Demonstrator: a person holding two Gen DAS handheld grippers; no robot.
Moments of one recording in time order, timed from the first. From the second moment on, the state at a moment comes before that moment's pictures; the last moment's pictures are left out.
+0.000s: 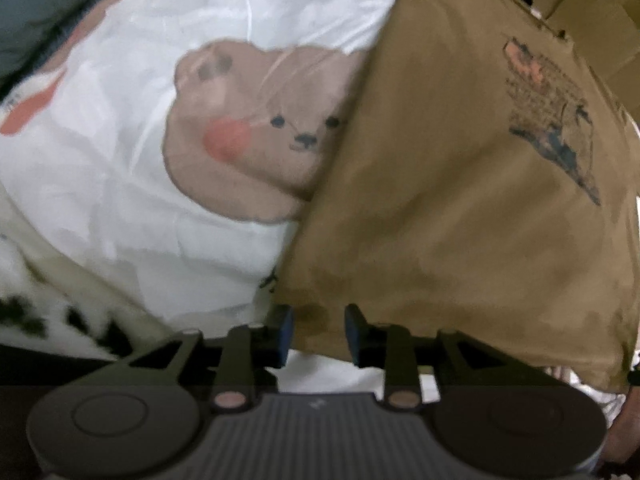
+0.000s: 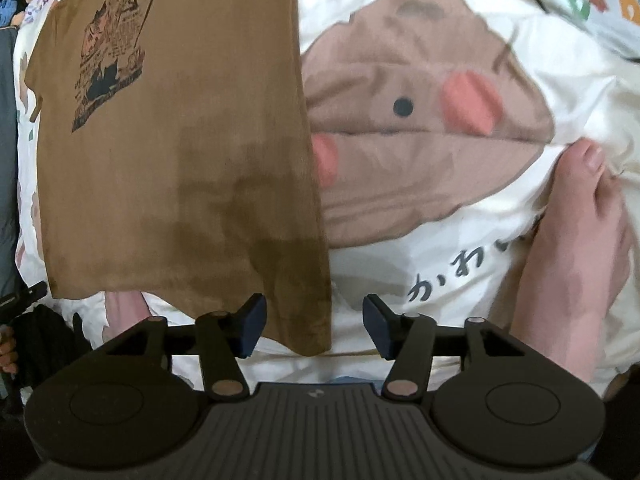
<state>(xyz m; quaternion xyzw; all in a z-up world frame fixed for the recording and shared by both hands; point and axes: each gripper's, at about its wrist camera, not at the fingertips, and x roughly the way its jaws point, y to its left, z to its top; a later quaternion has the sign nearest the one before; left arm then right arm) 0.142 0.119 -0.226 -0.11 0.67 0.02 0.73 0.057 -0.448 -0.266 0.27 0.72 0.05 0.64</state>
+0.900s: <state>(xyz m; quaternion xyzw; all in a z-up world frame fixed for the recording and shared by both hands) 0.140 0.130 -0.206 -0.12 0.67 0.02 0.73 0.063 -0.439 -0.247 0.16 0.73 0.08 0.66</state>
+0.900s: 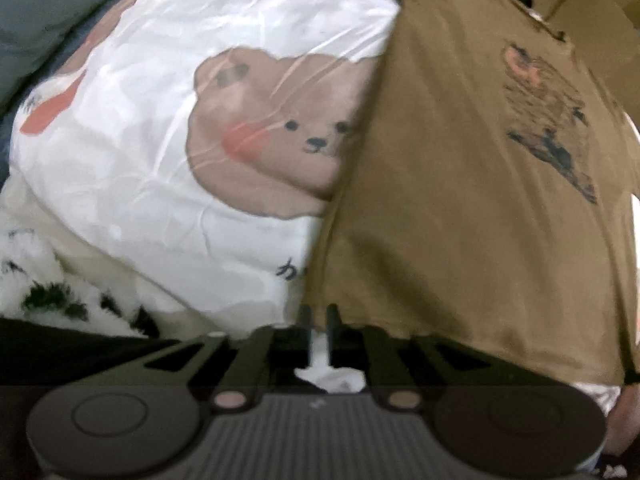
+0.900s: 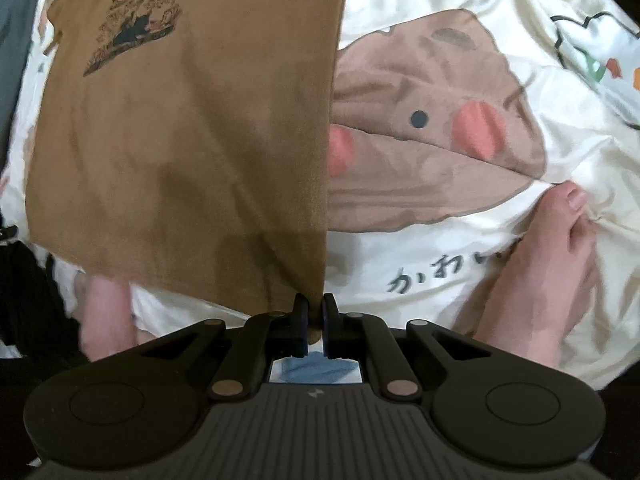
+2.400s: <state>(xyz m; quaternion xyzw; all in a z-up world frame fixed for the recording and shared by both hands) 0.156 0.118 -0.205 -0.04 0.70 0.01 0.72 0.088 -0.427 -0.250 0.16 0.75 0.08 0.63</state>
